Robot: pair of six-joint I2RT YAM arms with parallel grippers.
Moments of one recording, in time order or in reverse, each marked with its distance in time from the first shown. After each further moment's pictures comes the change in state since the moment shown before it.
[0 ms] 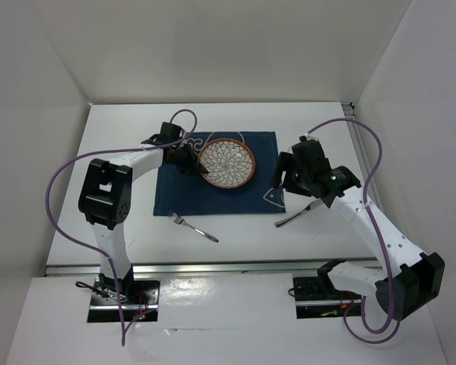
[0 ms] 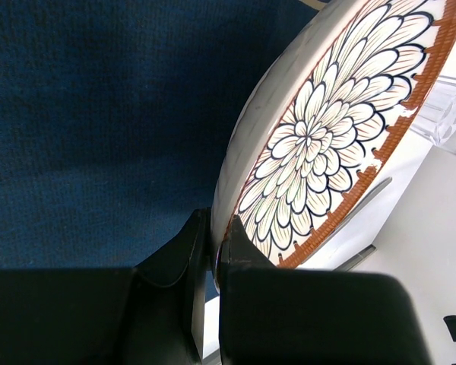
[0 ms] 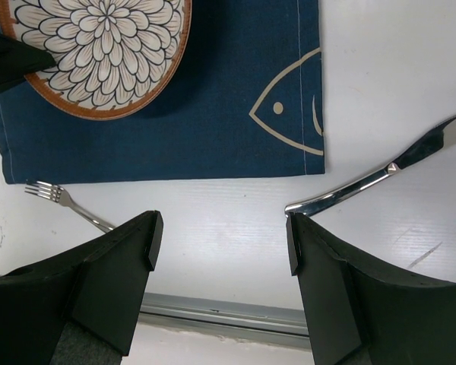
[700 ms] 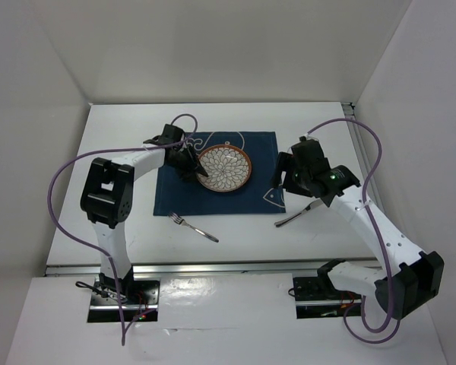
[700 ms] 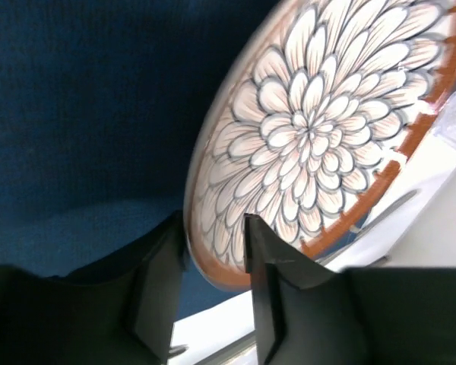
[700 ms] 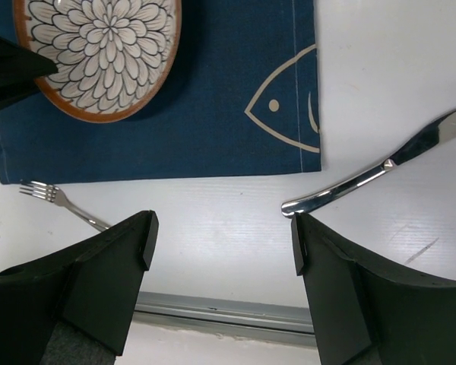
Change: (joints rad) left arm -0.007 0.021 0.005 -0.068 -0.058 0.001; right arm 0.000 0.002 0.000 -0.008 0.003 0.001
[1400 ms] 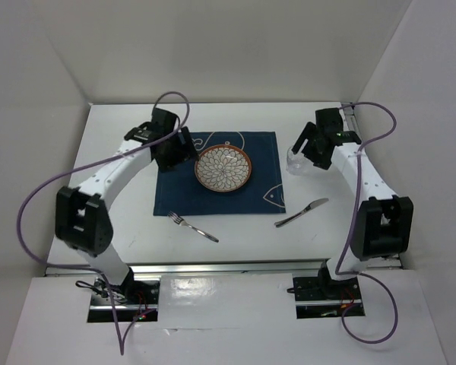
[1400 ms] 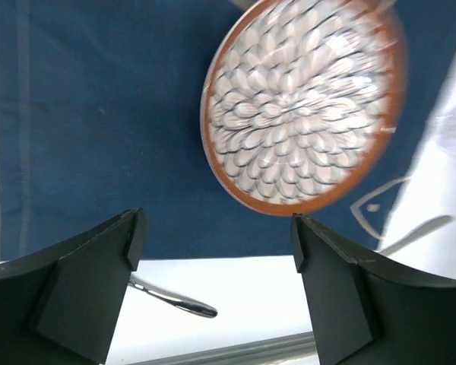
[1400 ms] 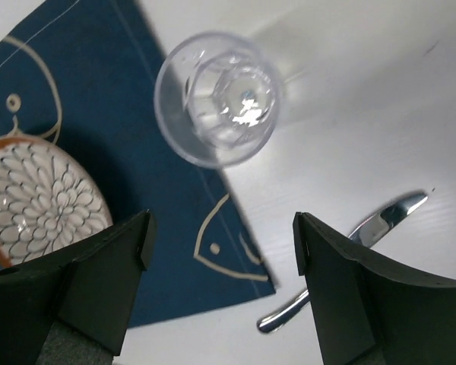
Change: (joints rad) left arm -0.053 -0.255 0.087 -0.308 -0.342 0.069; right arm -0.348 0.393 0.230 0.094 -0.009 -0.011
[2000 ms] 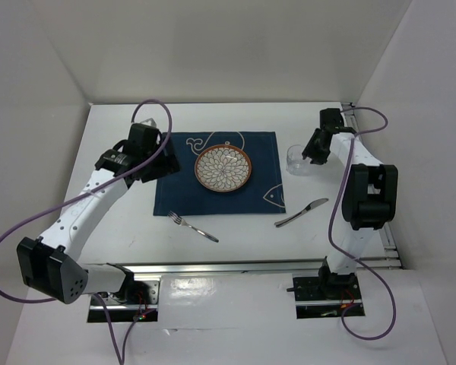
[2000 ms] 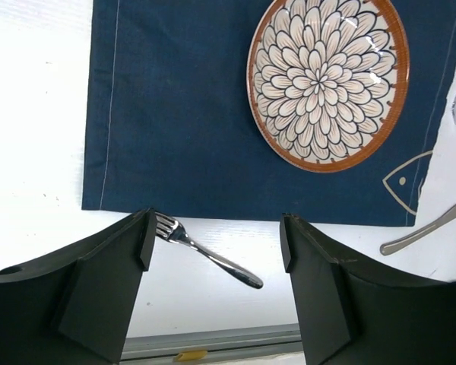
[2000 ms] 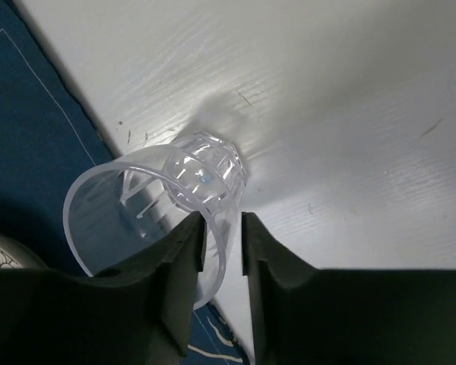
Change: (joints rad) left arm -0.023 -0.425 -0.193 -0.050 -0.148 0.099; right arm -0.132 0.320 0.098 0.114 -0.078 -0.092
